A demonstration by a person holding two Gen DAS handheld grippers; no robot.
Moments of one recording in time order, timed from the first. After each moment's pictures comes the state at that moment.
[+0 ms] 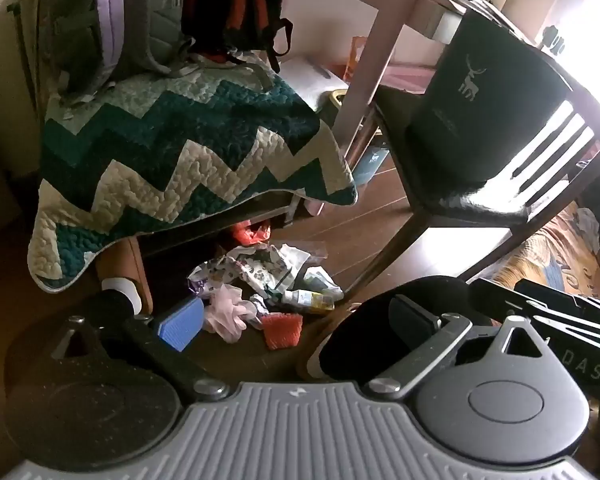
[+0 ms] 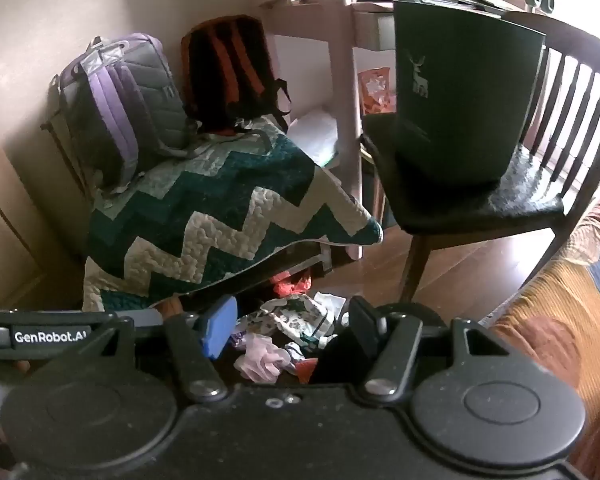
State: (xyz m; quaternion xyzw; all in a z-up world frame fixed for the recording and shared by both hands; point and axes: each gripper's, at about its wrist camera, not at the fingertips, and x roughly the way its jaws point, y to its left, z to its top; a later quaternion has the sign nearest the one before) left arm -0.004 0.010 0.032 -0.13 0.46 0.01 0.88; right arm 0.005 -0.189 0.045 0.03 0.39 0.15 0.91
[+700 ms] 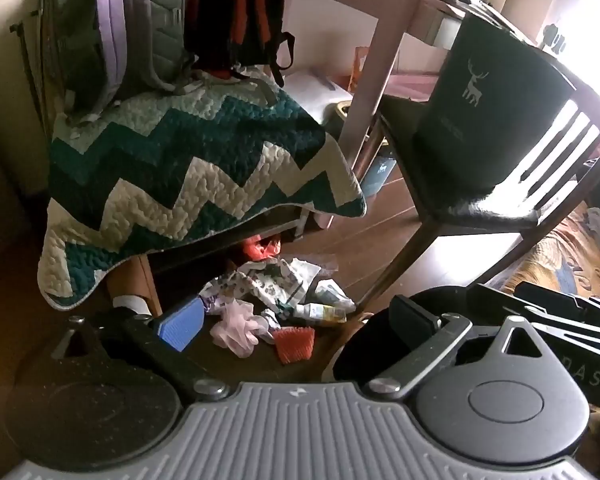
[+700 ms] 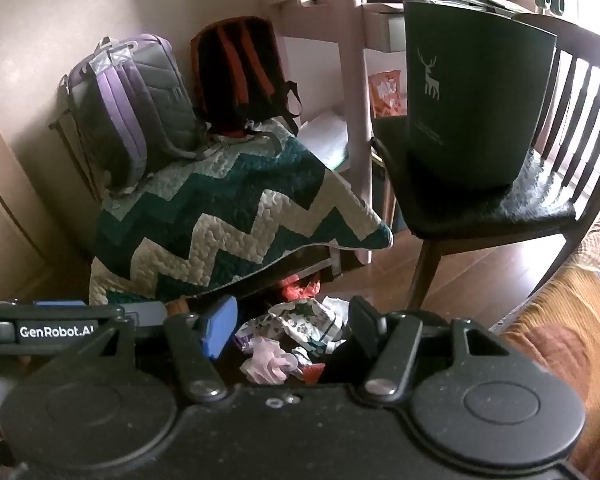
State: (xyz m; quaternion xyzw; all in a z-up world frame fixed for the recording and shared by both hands) left arm -0.002 0.007 0.031 -0.10 0.44 0.02 0.89; right arm 0.008 -0.189 0.042 0.01 0.38 0.15 0.91
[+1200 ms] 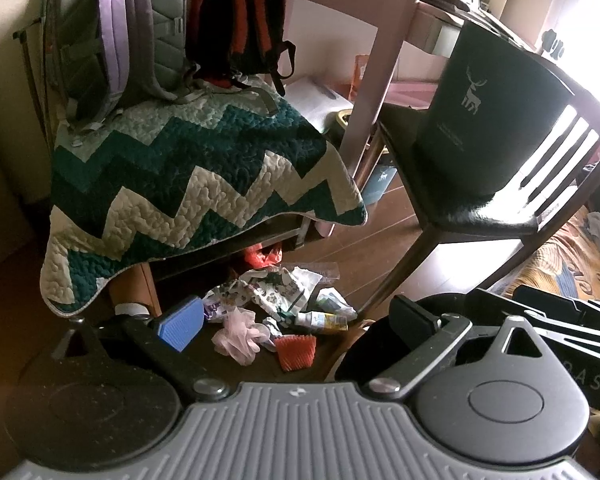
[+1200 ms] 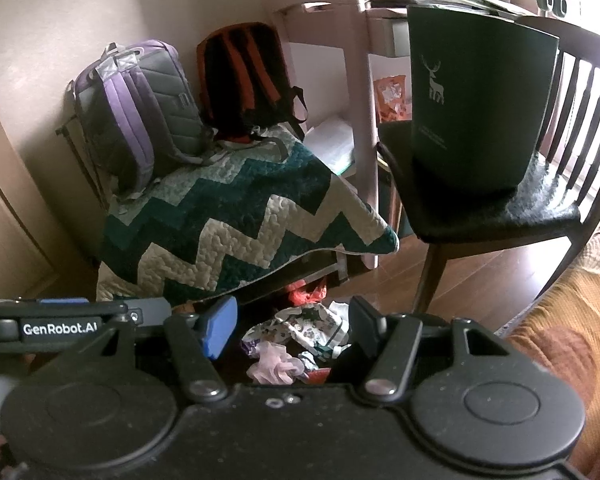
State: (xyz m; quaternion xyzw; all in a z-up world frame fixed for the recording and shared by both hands) left arm -0.004 0.005 0.036 -0.10 0.43 0.03 0.90; right arm 0.006 -0.190 0.044 0.00 0.38 0.15 0.91
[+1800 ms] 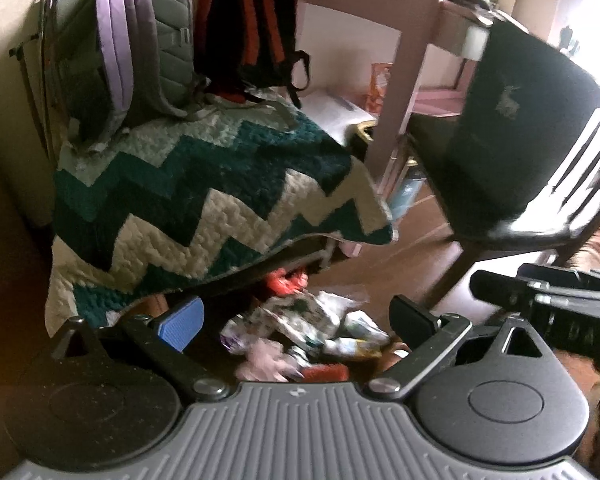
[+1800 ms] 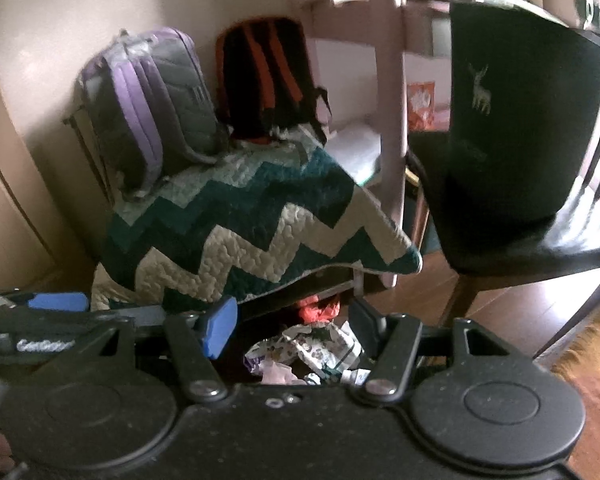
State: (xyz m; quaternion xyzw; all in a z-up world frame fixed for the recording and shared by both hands) left arm 0.051 0.034 0.000 -0.07 0.41 0.05 0.91; right arm 0.072 -0.169 0.009 0.02 0.38 0.20 0.90
